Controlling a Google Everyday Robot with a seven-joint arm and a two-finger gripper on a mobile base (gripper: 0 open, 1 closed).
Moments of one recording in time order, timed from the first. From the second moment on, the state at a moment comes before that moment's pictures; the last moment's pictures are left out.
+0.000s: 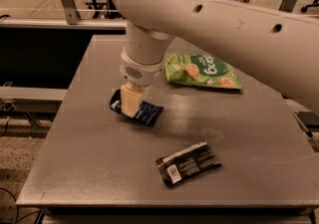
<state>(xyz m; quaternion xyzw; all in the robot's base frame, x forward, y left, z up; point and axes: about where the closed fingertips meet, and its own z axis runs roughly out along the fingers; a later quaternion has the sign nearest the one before) 0.510 0.044 0.861 -0.54 0.83 0.04 0.12</state>
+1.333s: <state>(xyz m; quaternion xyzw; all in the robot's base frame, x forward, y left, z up) 0.536 -0.121 0.904 -0.39 0.91 -0.04 0.16</state>
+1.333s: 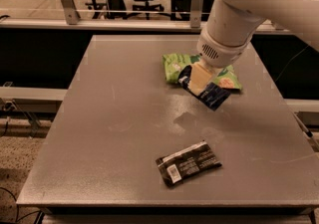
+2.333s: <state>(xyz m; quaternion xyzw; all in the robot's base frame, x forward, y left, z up) 0.555 -0.152 0.880 -0.35 0.92 -0.03 0.19</state>
